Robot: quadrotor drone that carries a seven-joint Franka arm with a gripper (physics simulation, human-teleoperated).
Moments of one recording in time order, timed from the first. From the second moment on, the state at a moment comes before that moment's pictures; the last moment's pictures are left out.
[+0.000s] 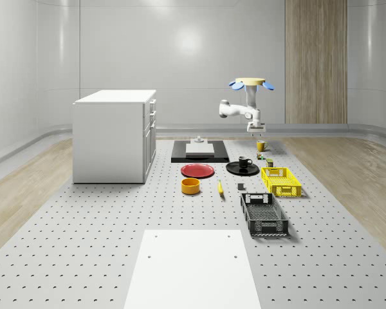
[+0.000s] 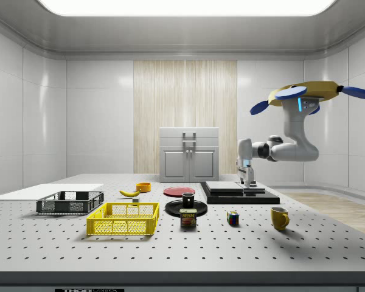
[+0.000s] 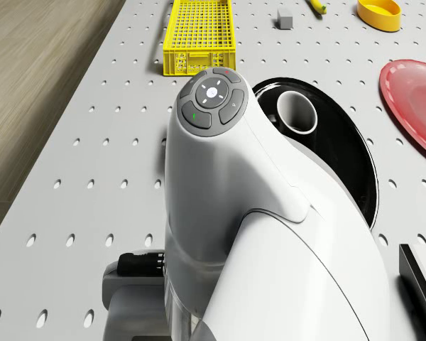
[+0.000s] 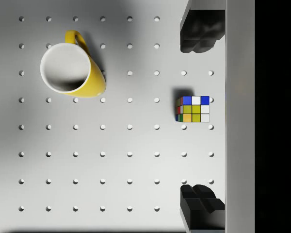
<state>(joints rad) -1.17 -1.63 1.63 -2.88 -1.50 1.61 1.70</state>
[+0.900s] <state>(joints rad) -1.17 -1.63 1.63 -2.88 -1.50 1.61 1.70</state>
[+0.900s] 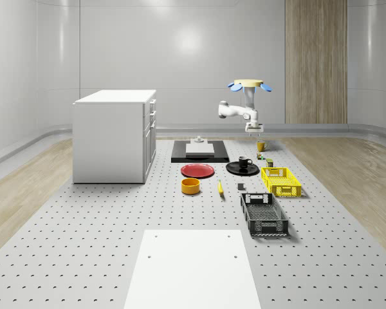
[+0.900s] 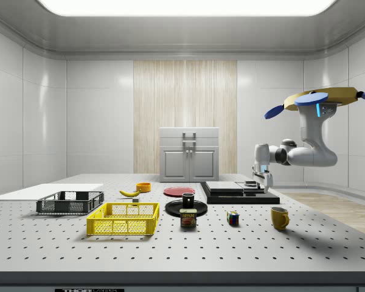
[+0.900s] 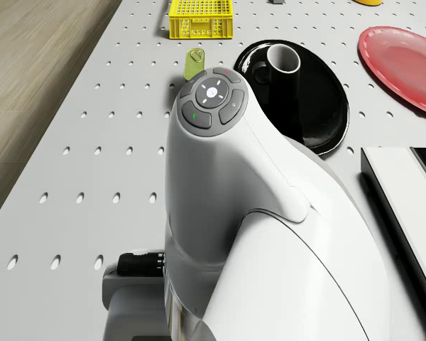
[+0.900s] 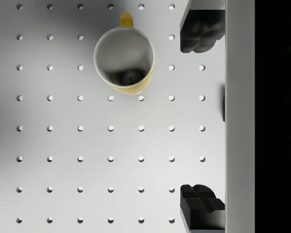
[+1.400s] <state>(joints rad) -1.17 -1.63 1.63 -2.88 -1.50 1.61 1.70</state>
